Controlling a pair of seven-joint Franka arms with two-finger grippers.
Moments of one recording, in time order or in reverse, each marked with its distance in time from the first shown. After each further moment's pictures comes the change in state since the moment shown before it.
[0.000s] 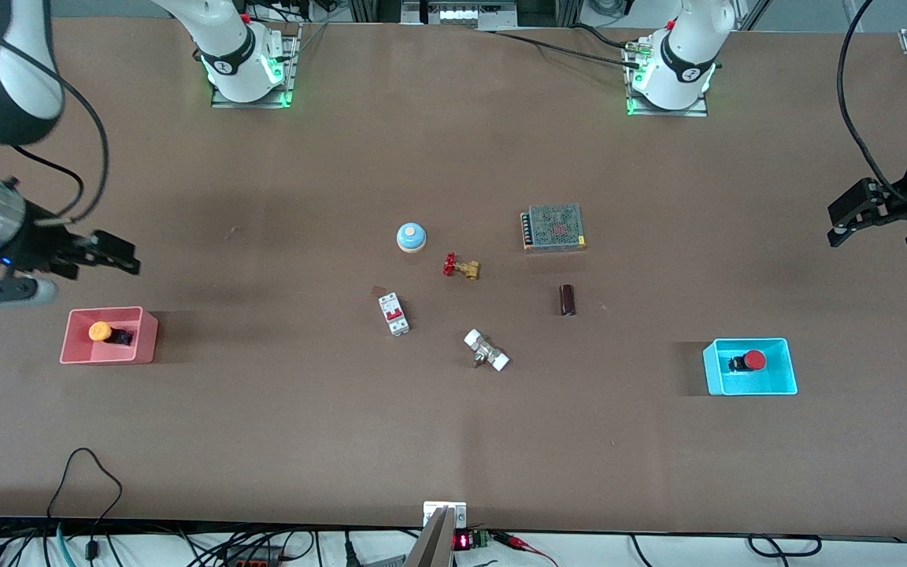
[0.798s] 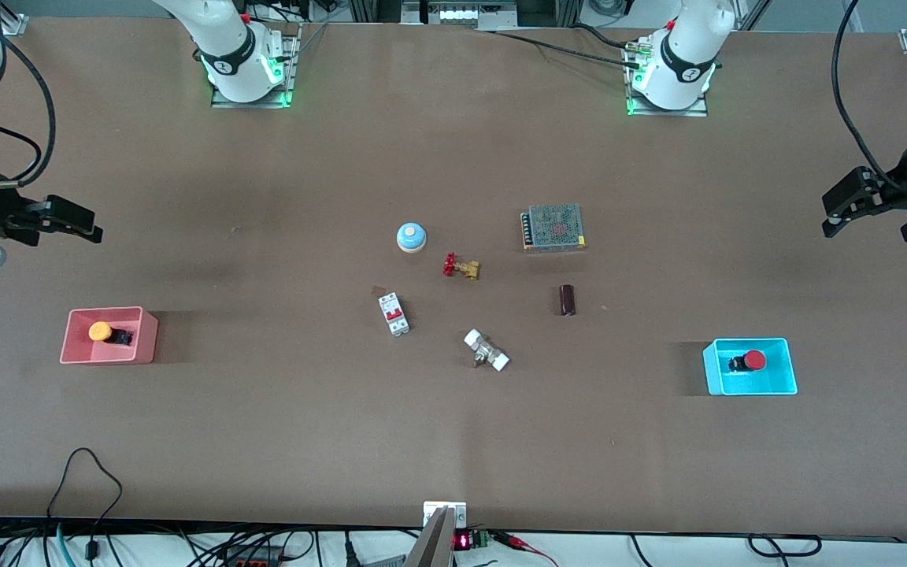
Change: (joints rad) left arm -0.188 -0.026 0.173 -0.001 -0.003 -0.030 -0.027; right arm -0.049 -0.055 -0.003 -0.015 -0.005 -0.049 -0.016
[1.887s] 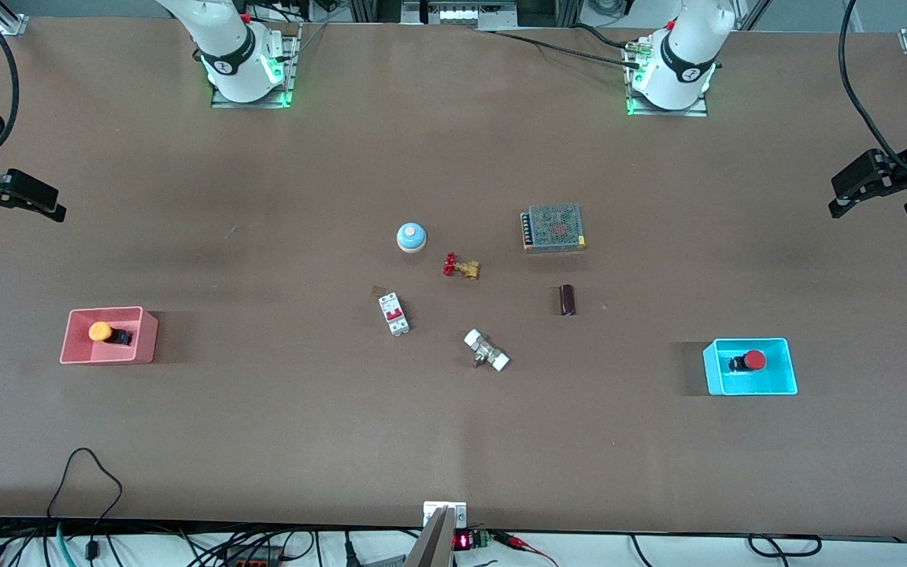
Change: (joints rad) left arm 0.011 -0.027 0.012 -0.006 -0.023 -0.078 -0.039; right arm -0.113 -0.065 0.106 -0.018 -0.086 -0.045 0.038
